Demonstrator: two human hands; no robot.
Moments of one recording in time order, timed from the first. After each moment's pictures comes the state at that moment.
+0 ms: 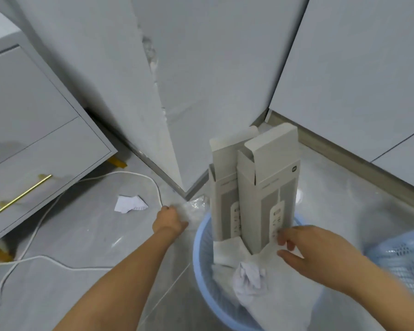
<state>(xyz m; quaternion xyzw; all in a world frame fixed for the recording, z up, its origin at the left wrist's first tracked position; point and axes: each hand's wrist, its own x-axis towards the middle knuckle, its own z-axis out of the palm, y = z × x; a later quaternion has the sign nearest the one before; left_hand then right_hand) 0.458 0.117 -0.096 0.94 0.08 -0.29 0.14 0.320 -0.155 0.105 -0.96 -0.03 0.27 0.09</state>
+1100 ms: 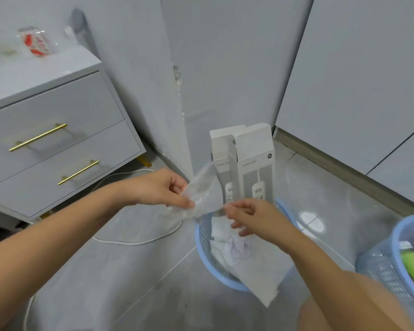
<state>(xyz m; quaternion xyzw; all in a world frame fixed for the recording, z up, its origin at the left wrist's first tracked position) 0.384 0.137 0.174 0.83 -0.18 -0.38 0.38 0.300 -0.103 0.139 -0.80 0.05 0.23 0.55</state>
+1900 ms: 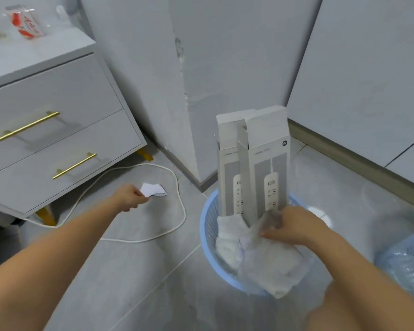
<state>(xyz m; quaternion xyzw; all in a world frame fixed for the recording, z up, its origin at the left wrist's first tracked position) 0.440 0.246 0.001 0.91 0.16 -0.28 0.25 0.320 -0.148 0.068 -0.94 0.05 0.31 0.13</state>
